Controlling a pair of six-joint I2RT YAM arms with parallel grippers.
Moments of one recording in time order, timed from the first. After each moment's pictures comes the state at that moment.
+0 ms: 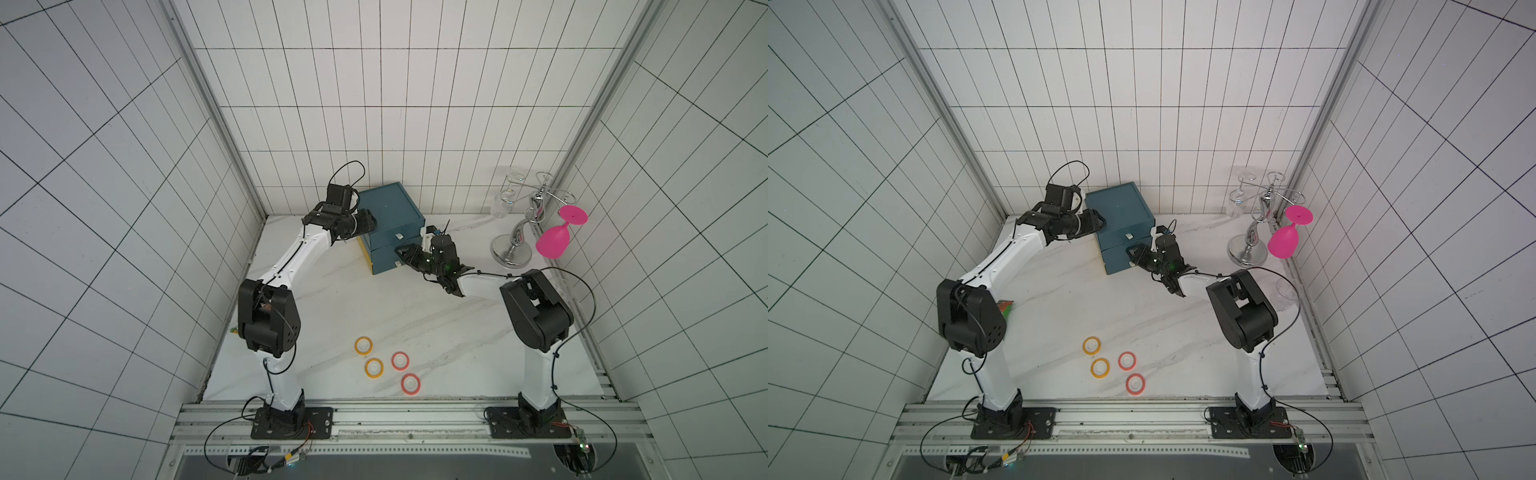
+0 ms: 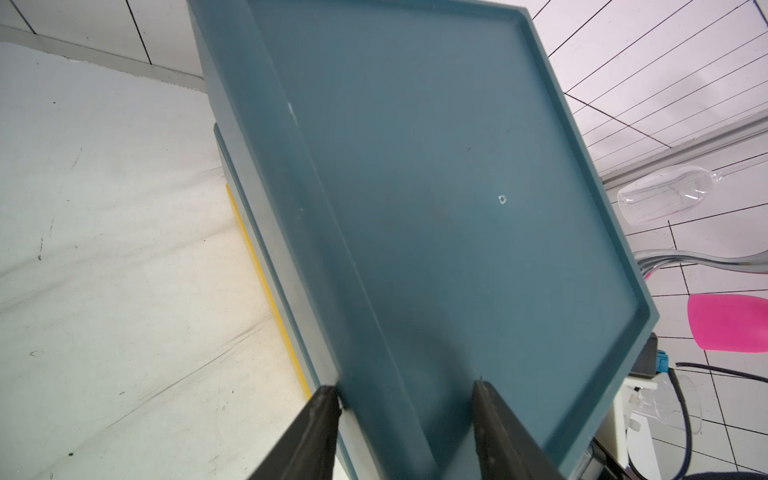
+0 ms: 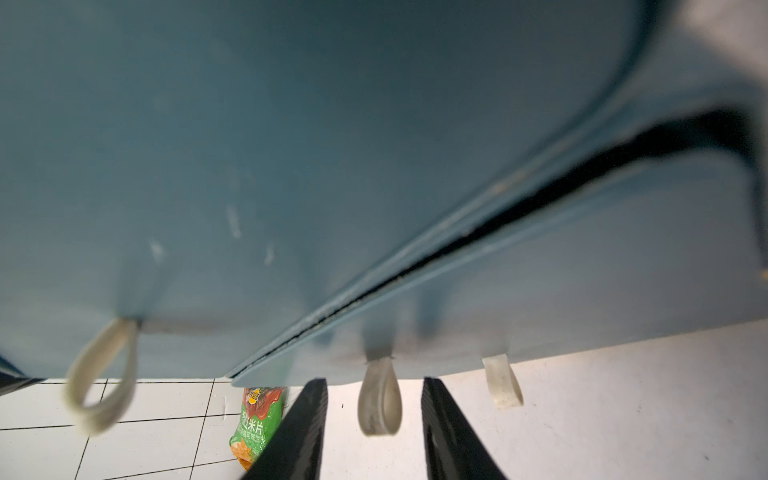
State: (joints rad) left arm -0.28 1.88 1.75 -0.60 0.25 -0.48; right arm 0.62 1.99 1.17 0.48 -0.32 0.93
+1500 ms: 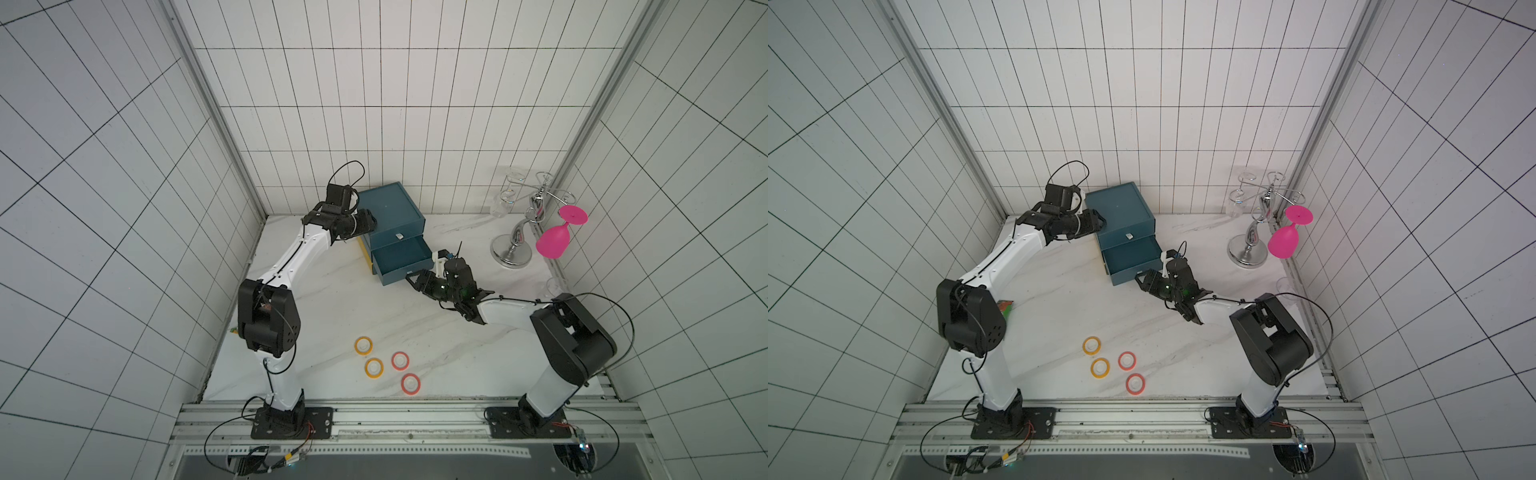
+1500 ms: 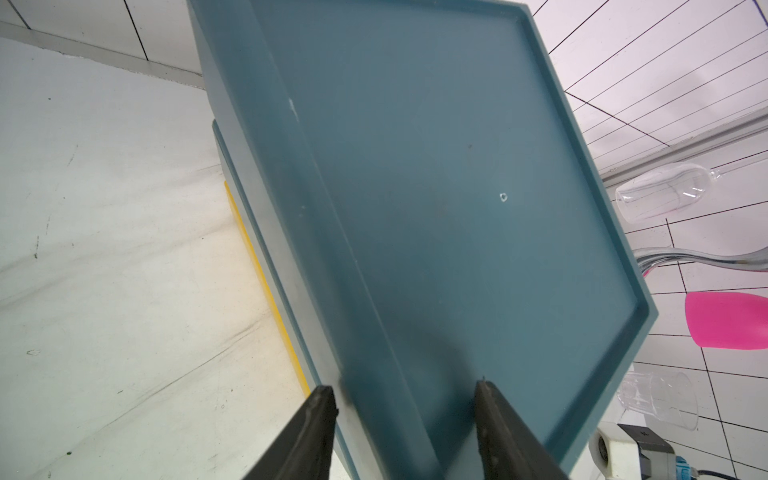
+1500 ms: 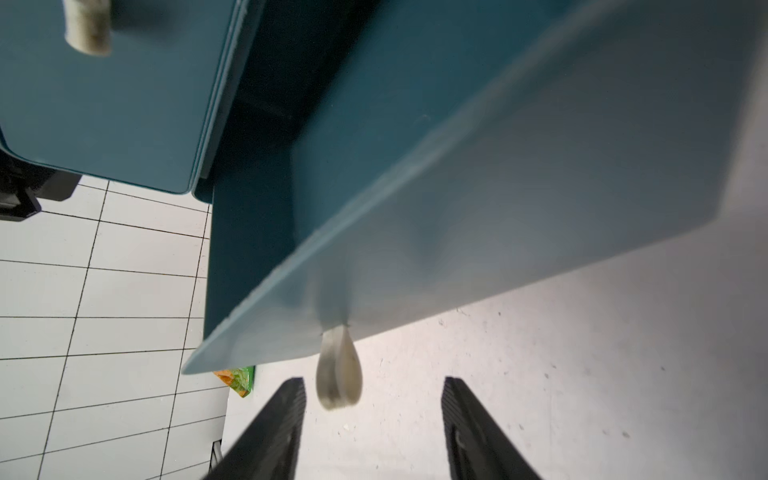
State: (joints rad) left arm -0.28 1.88 1.75 -0.60 0.26 -0.48; right arm 0.67 1.67 0.80 0.38 -0.30 0.89
